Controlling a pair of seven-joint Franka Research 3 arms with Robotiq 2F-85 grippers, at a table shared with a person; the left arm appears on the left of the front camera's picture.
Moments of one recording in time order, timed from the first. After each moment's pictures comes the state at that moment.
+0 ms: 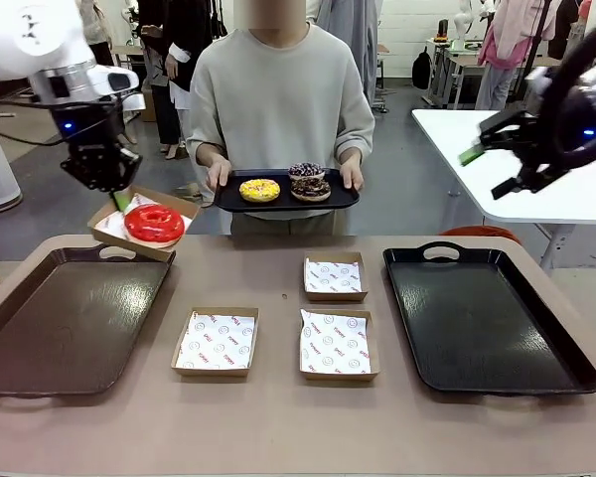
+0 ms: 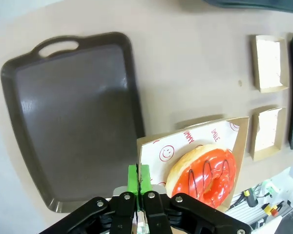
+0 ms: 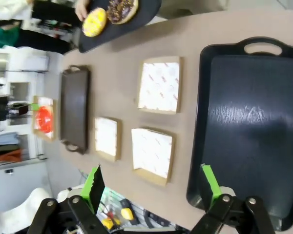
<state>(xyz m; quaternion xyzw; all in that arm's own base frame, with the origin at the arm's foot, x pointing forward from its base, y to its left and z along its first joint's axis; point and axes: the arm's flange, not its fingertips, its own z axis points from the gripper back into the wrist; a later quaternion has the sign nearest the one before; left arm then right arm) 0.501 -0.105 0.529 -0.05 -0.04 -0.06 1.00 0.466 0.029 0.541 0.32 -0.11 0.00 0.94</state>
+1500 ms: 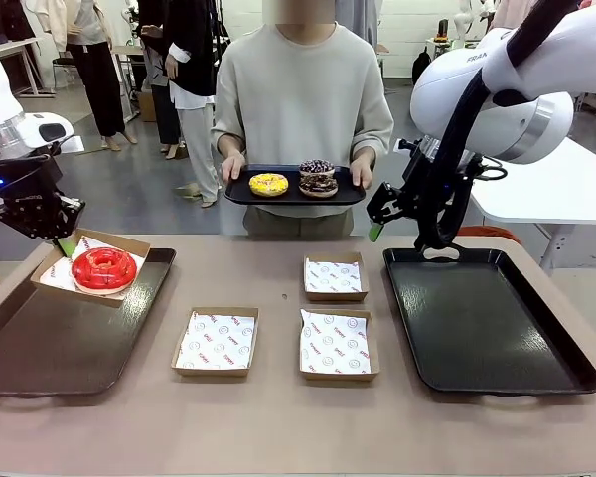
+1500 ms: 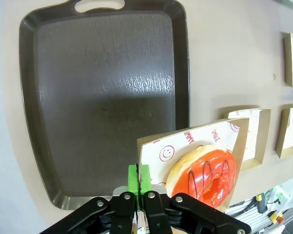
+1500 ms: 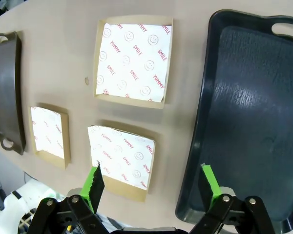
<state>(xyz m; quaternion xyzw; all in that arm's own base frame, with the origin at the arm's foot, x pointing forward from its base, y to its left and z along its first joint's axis) 0.447 -0.032 0.475 -0.05 -0.05 -0.01 1.00 0.485 0.173 0.454 0.16 -0.04 0.05 0.99</state>
